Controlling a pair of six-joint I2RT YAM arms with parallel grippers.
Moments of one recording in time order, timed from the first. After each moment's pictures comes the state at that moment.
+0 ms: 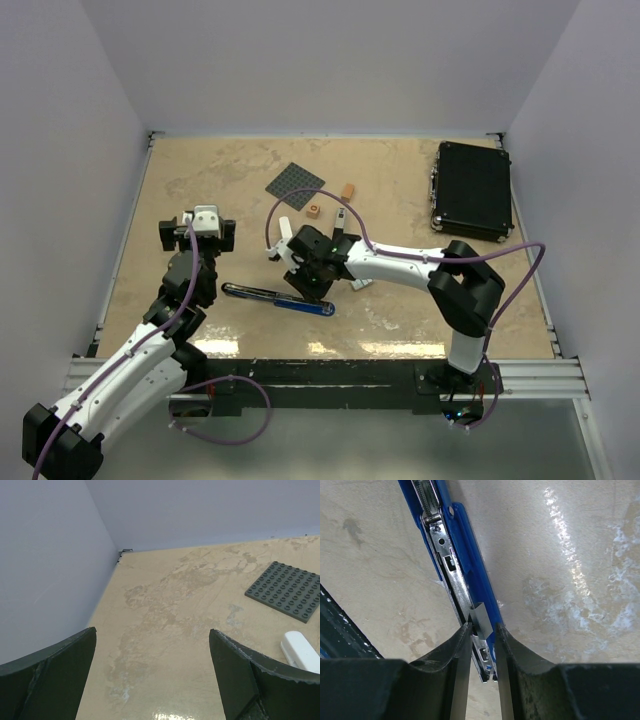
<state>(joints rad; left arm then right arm) -0.52 0.64 0.42 0.27 -0.73 0.25 0.99 1.83 1.26 -0.54 -0.14 -0.01</state>
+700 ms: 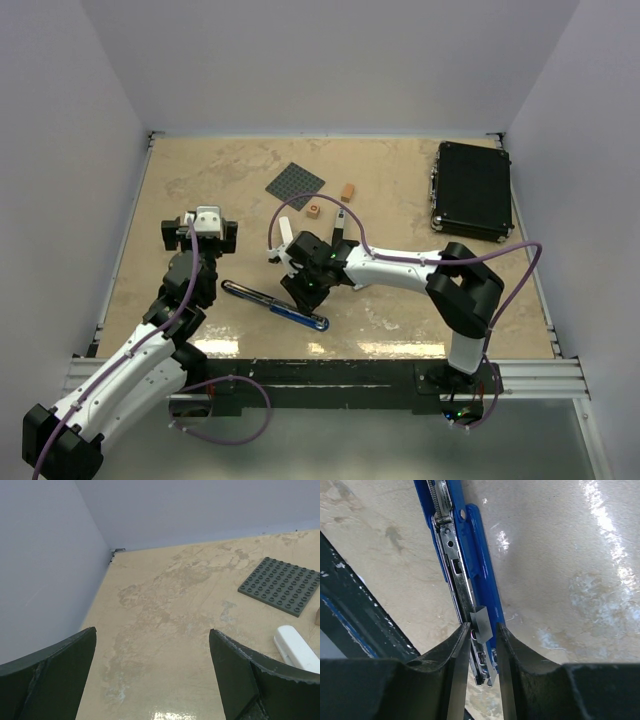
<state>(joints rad) -0.52 0.64 0.42 0.24 -0.70 0.24 1.02 1.83 1.22 -0.50 -0.23 0.17</state>
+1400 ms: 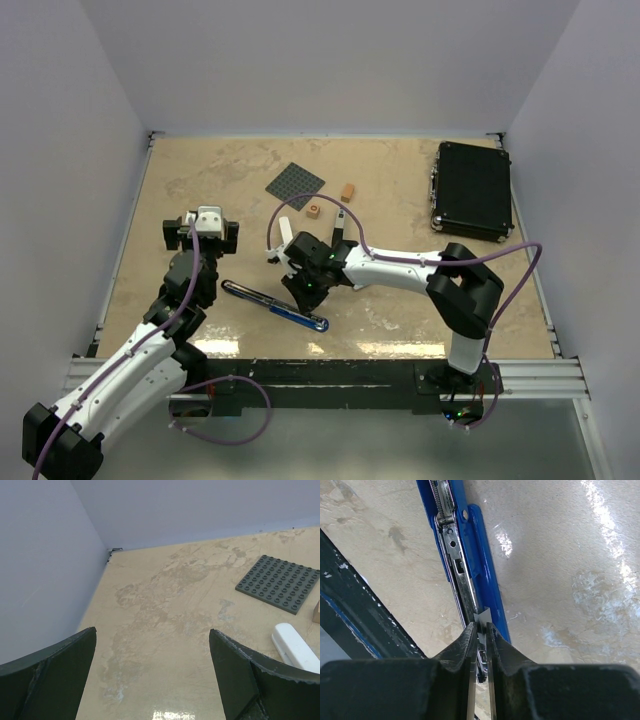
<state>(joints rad) -0.52 0.65 0.42 0.24 -0.68 0.24 1.02 1.83 1.23 -0.51 -0.22 0.19</state>
